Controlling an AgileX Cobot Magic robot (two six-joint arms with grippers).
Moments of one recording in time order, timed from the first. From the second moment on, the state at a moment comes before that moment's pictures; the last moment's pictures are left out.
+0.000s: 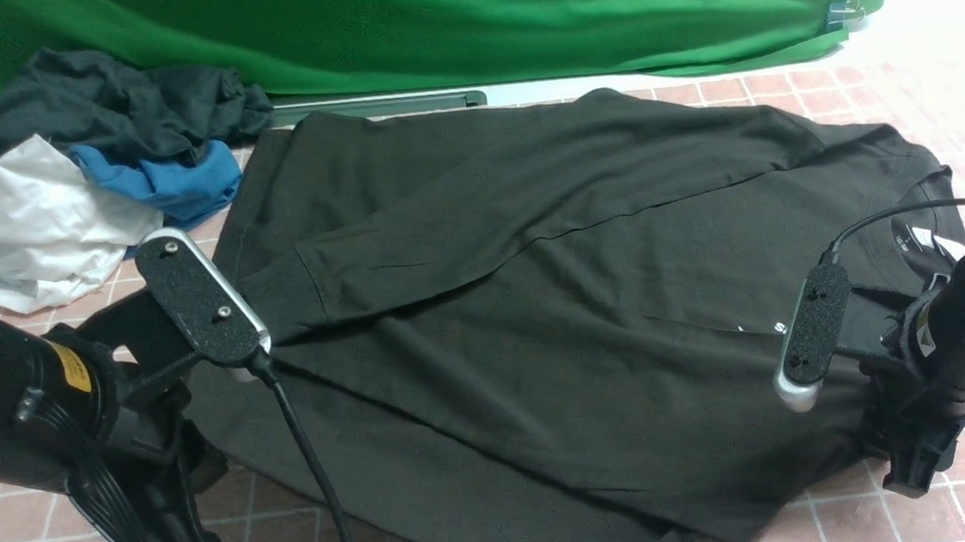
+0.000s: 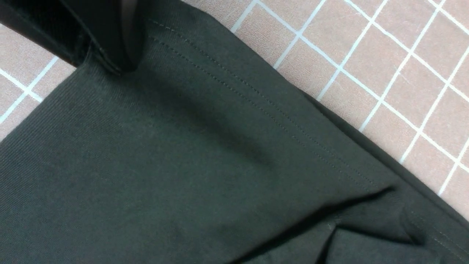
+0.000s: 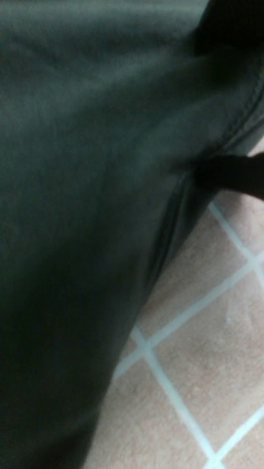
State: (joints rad) right arm 0.32 1.62 -0.75 -0.26 0.59 -0.54; left arm -0.29 1.17 -0.76 -0.01 0.87 0.64
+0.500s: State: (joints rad) right arm 0.32 1.62 -0.75 -0.21 0.63 -0.53; left arm -0.29 1.17 -0.76 -0.03 0.91 0.63
